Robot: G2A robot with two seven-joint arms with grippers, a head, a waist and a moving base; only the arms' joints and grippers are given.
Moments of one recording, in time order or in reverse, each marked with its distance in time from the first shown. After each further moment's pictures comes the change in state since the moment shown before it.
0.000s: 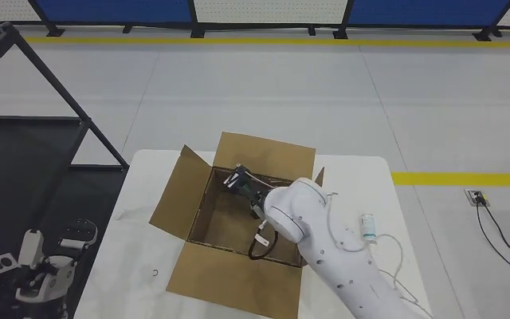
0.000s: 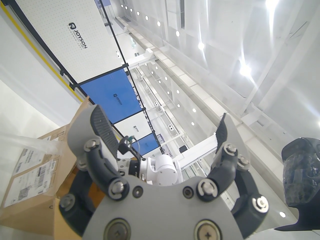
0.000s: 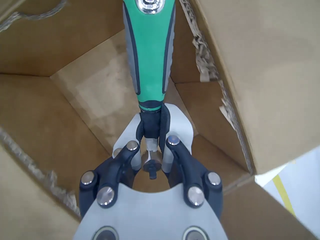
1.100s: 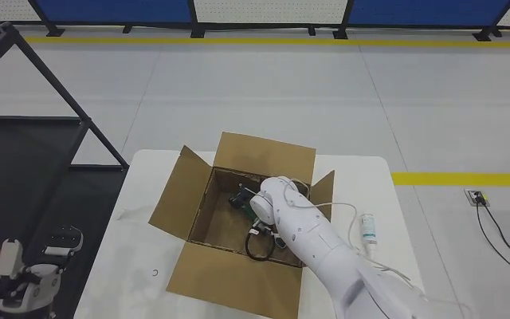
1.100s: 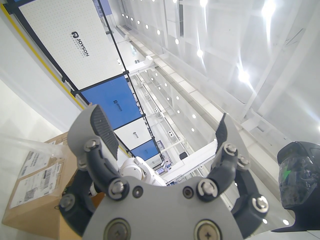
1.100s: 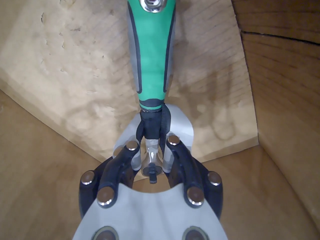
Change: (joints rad) left arm 0.053 0.002 -0.048 -0.001 -0.053 -0.042 0.021; right arm 0.430 -0.286 -0.386 1.195 0.395 -0.048 -0.219
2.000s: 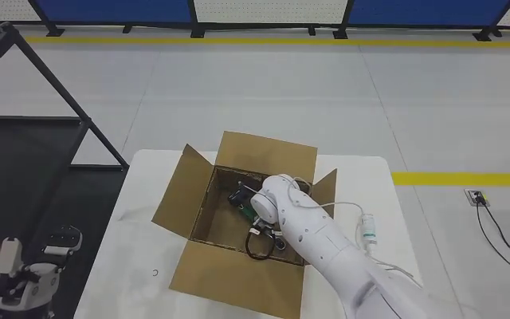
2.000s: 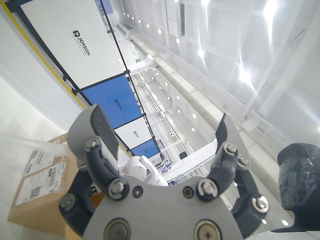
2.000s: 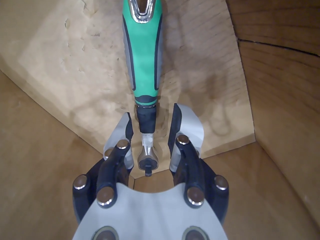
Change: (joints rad) left arm -0.011 0.010 -0.006 0.020 -0.015 0.008 -0.014; right arm -0.030 0.065 0.001 -0.153 0.006 0.025 0.054
